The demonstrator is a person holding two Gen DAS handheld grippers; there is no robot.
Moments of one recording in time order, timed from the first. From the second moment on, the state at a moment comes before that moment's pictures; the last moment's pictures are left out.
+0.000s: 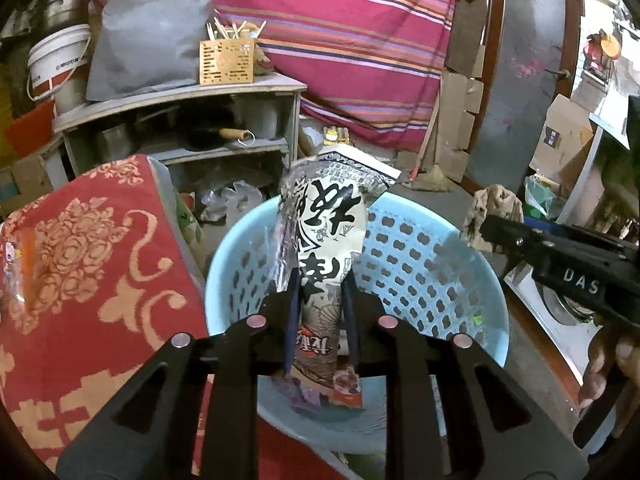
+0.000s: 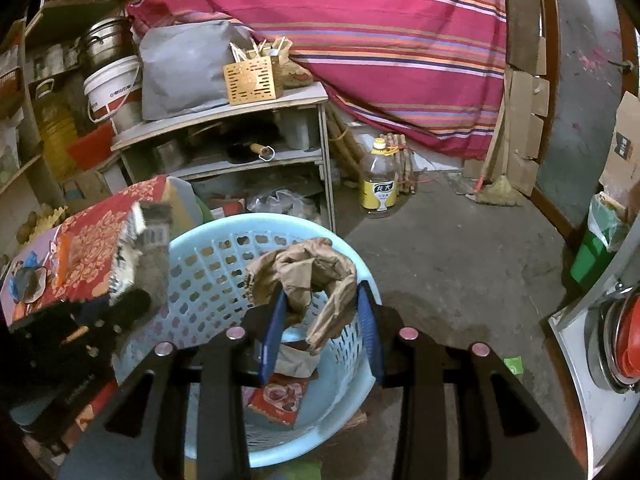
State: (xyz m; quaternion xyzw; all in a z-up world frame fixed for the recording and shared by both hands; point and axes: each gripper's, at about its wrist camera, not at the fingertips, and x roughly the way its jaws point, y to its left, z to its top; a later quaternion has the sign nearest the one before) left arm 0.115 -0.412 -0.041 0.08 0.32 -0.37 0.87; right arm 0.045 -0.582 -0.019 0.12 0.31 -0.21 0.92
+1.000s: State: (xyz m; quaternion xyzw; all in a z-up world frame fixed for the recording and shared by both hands) left arm 0.133 -0.255 0.011 0.05 0.28 -0.21 0.94; right arm 0.074 -0.527 -0.011 0.10 0.32 -0.20 0.92
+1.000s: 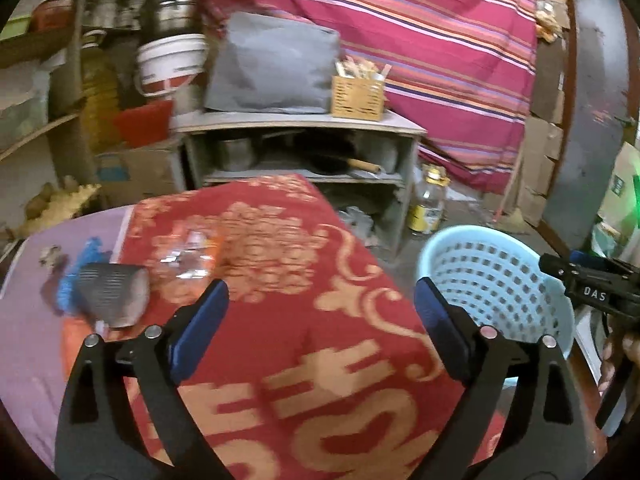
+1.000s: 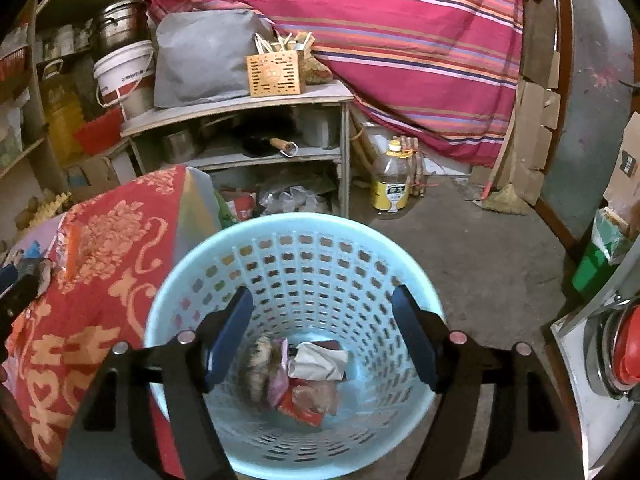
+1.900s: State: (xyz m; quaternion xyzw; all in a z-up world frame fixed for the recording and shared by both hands) left arm 0.155 -0.056 -0.008 0.00 0.31 -0.07 0.95; right arm 0.159 -0.324 -0.010 0.01 0.32 -0.07 0.95
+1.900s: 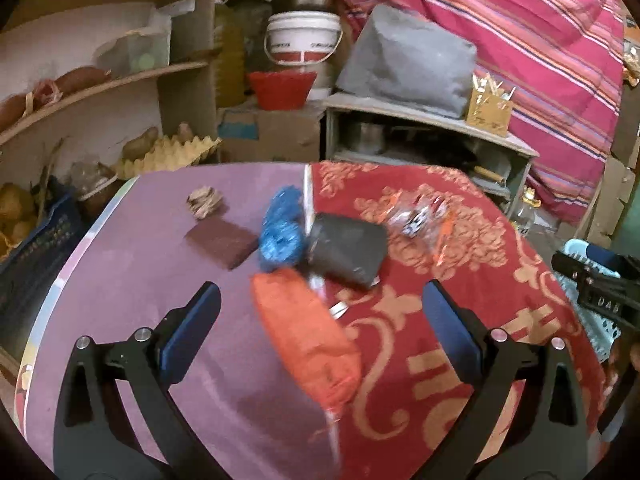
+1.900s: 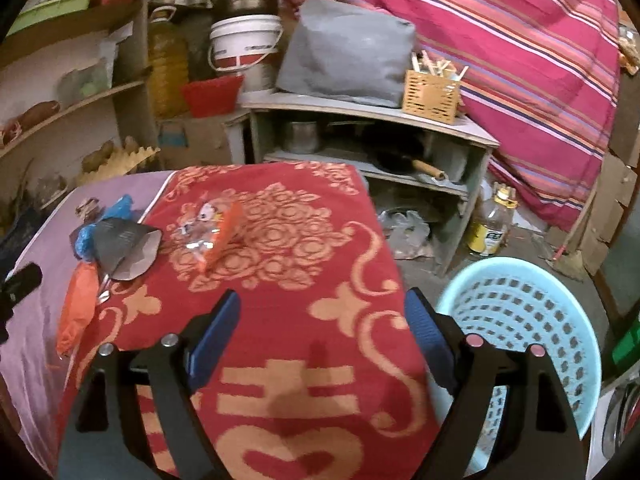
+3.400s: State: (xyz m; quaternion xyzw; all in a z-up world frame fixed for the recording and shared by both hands) left arm 0.210 0.012 -0.063 -0.02 0.41 -0.05 0.91; right arm 0.208 -0.261 -0.038 -0.01 0.35 -0.03 0.94
